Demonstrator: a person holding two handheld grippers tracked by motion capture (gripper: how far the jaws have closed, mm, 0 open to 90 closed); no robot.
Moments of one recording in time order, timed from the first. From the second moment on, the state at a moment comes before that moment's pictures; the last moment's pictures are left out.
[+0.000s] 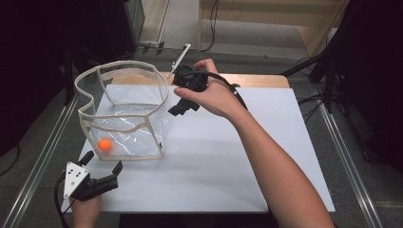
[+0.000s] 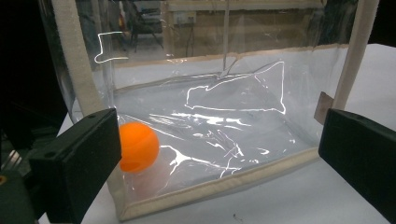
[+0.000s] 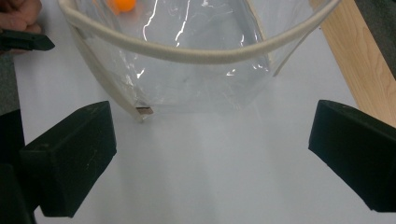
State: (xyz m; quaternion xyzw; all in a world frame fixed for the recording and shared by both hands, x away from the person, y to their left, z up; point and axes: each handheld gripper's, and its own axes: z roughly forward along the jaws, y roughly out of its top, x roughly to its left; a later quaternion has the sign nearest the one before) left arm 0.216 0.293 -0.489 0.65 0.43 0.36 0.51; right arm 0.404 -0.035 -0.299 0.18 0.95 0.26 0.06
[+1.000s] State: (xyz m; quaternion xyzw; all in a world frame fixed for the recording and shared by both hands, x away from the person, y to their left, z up) left arm 0.216 0.293 -0.489 0.66 0.43 0.36 0.51; right arm 0.390 -0.051 -0.339 0.19 0.95 0.26 0.06
